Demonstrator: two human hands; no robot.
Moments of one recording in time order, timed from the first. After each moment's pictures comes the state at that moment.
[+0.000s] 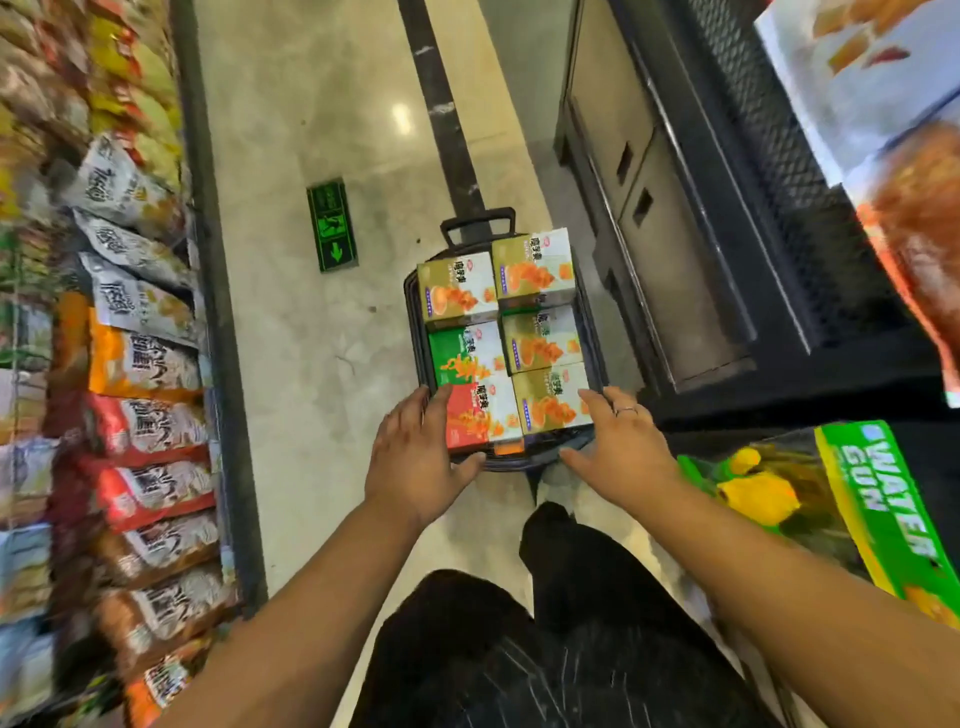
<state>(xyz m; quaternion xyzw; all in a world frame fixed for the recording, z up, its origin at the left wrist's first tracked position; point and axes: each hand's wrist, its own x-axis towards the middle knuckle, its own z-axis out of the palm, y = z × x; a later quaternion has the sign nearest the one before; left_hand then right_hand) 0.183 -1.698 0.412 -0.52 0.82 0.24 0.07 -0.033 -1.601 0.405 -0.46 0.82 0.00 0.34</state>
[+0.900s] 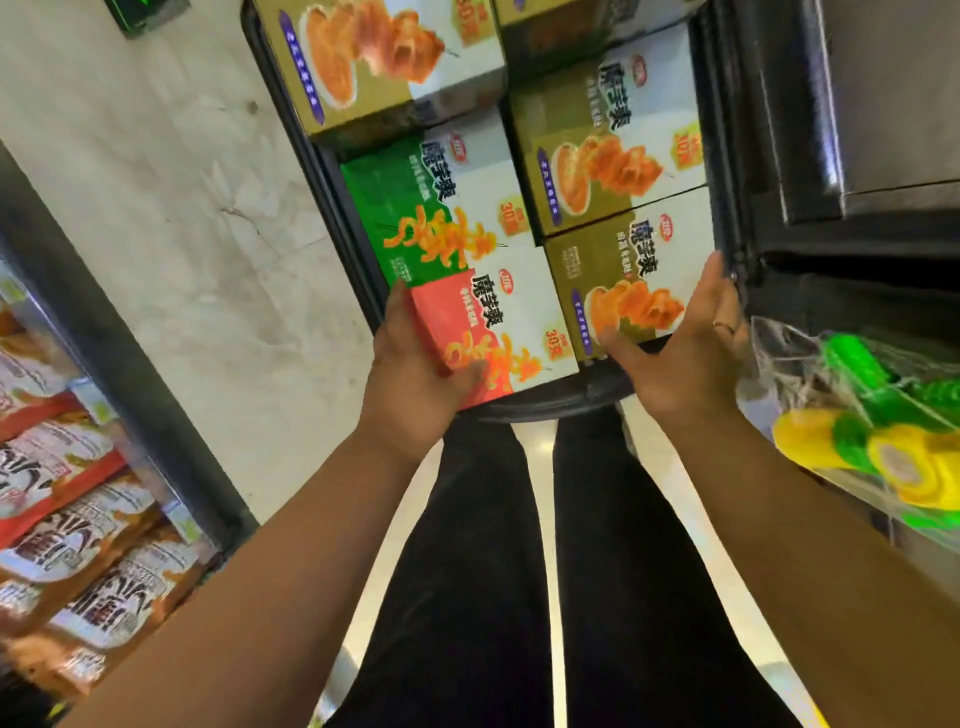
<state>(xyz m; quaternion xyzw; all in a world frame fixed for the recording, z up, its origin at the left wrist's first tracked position) 0.191 -1.772 0.092 -0.59 0.62 0.51 0.07 -0.017 -1.650 0.097 -0.16 0.92 -0.06 0.35</state>
